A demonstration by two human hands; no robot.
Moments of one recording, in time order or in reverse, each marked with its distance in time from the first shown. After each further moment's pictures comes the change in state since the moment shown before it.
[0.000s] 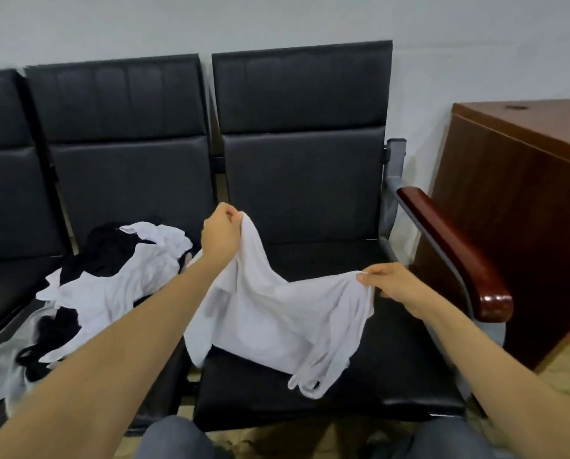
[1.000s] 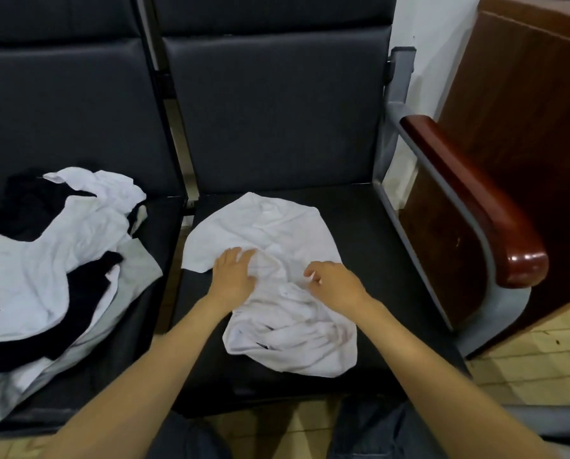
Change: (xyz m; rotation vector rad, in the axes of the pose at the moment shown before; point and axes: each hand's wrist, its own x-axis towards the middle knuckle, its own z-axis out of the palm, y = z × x) left_hand -0.052 -0.141 0.132 0.688 -0.647 0.136; right_hand 0.066 0.071 0.084 -0.591 -0.148 -0.115
